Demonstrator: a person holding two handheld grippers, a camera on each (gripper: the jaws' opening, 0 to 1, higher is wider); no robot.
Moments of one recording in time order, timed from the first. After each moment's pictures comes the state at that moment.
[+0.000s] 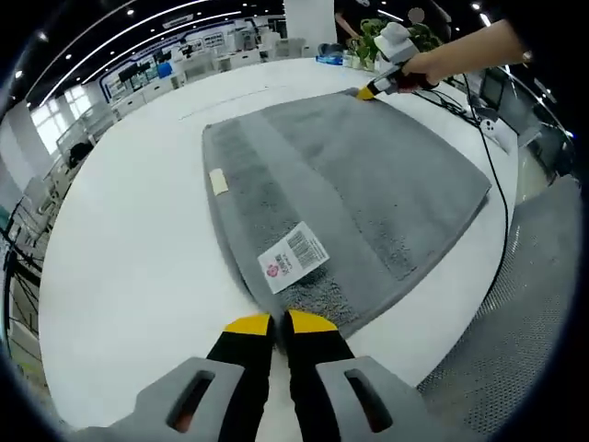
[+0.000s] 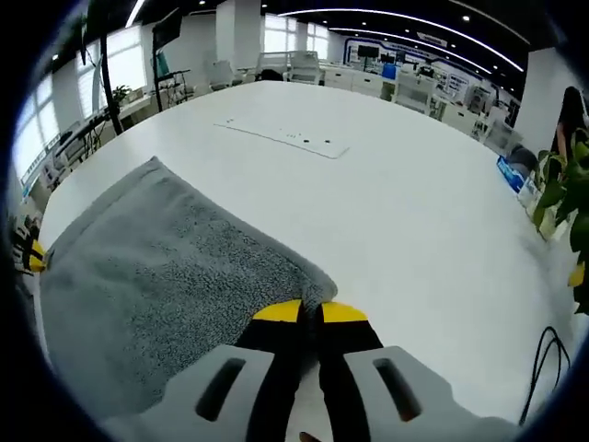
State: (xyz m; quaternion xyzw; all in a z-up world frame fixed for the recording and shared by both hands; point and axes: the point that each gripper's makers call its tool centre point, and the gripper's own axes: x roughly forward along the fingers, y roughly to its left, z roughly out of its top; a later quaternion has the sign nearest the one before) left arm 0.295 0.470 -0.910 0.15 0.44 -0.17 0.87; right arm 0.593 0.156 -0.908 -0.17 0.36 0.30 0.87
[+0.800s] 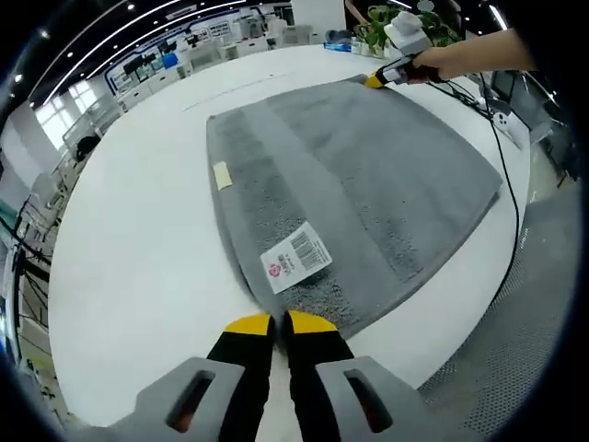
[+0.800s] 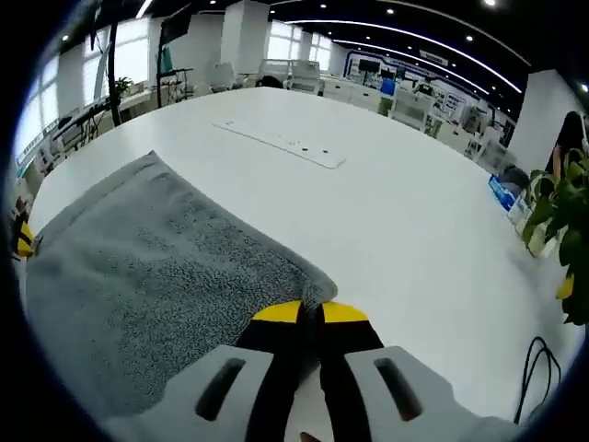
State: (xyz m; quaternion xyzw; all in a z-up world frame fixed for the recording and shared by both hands) left arm 0.300 0.471 -0.909 0.17 0.47 -0.15 0.85; right arm 0.598 0.161 -0.915 -0.19 0.32 0.27 0.89
